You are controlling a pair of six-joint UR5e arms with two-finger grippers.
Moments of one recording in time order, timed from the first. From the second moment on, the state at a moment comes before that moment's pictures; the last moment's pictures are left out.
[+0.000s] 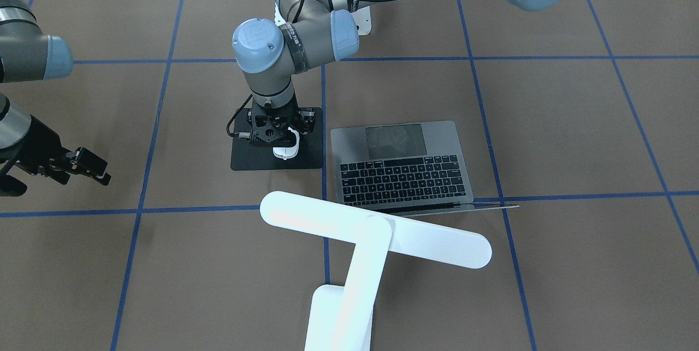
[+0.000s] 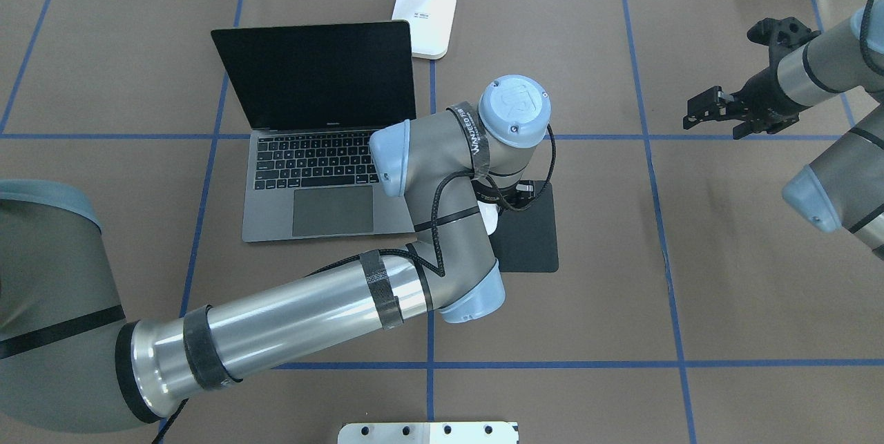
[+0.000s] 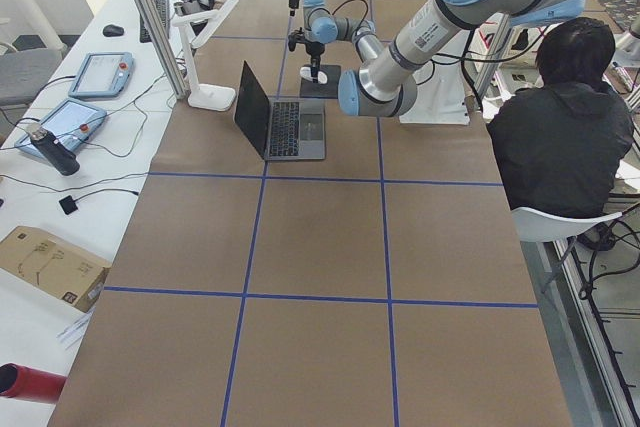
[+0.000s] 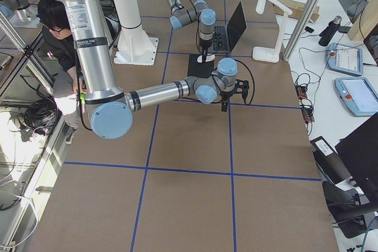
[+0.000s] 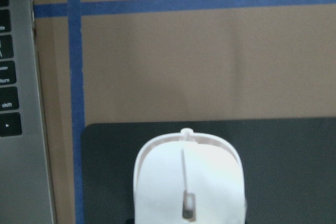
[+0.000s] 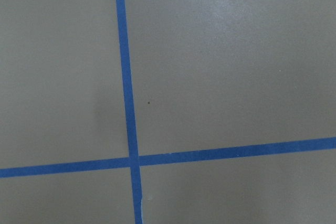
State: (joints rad) left arm -0.46 -2.73 -1.08 -1.61 -1.88 -1.14; right arm 1.03 -1.37 1.58 -1.06 2.23 0.99
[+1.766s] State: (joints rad) left arm -0.42 -2.73 -1.10 -1.56 -1.88 -1.08; right arm 1.02 -1.36 1.56 -1.08 2.23 0.99
